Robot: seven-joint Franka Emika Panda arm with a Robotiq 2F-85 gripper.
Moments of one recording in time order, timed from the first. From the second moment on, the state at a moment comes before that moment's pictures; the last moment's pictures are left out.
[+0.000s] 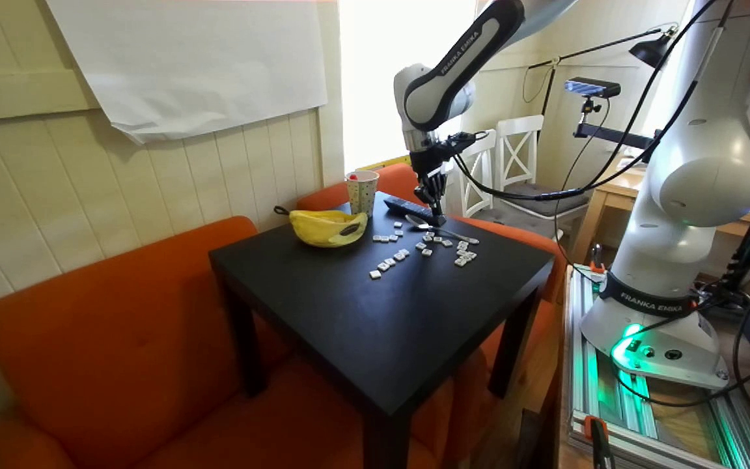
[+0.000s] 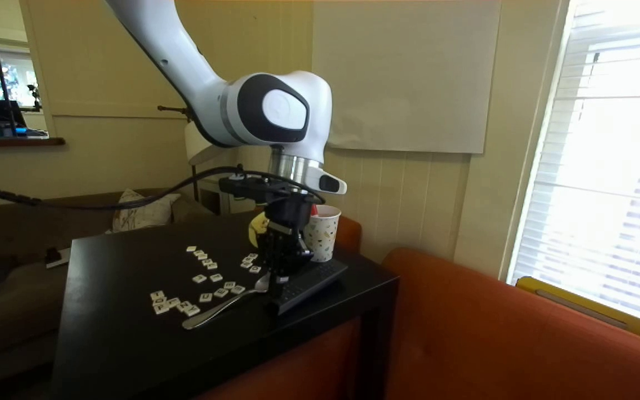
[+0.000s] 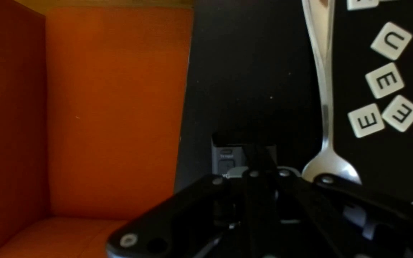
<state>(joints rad) -0.13 0.10 -0.14 -2.29 -0.13 2.15 0.02</state>
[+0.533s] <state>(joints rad) -0.13 0.10 -0.14 -2.29 -0.13 2.14 0.03</state>
